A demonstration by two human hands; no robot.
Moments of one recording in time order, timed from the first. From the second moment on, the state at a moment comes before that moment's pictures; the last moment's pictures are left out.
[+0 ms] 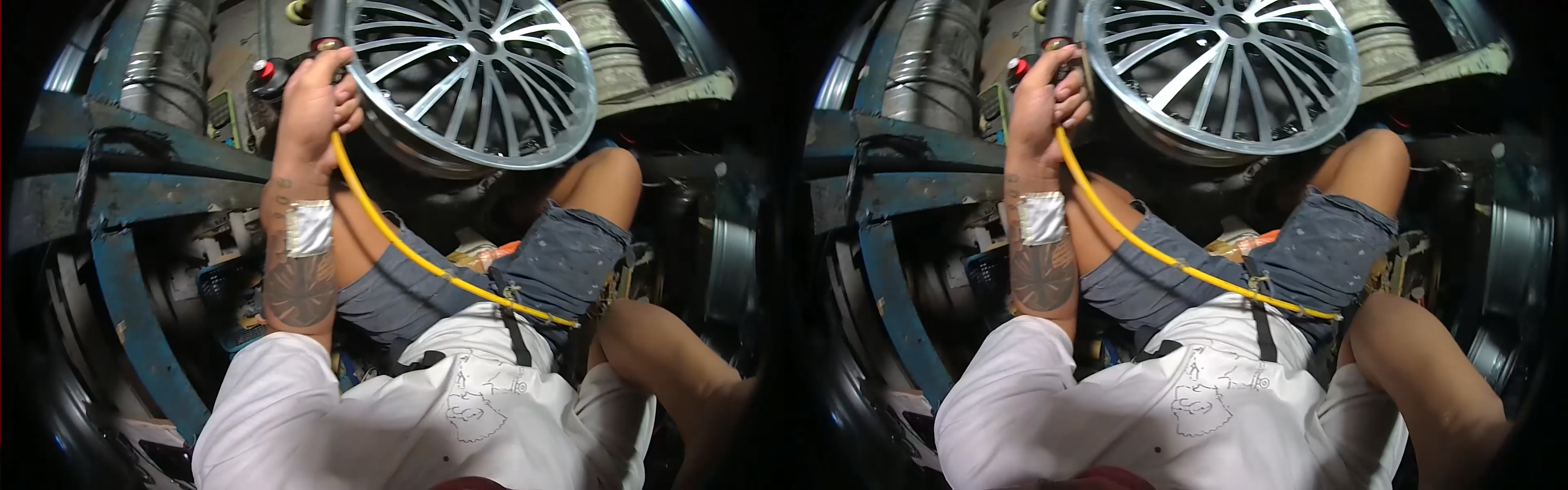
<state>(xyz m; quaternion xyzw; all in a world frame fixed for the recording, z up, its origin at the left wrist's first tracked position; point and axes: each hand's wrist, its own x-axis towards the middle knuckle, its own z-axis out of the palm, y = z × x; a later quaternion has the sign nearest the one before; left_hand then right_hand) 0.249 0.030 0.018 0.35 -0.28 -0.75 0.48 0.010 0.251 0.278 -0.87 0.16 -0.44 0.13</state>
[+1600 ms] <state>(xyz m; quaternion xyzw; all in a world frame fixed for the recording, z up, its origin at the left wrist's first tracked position) 0.253 0.033 0.021 0.39 -0.31 -0.70 0.51 0.005 0.243 0.256 -0.86 0.09 -0.48 0.17</state>
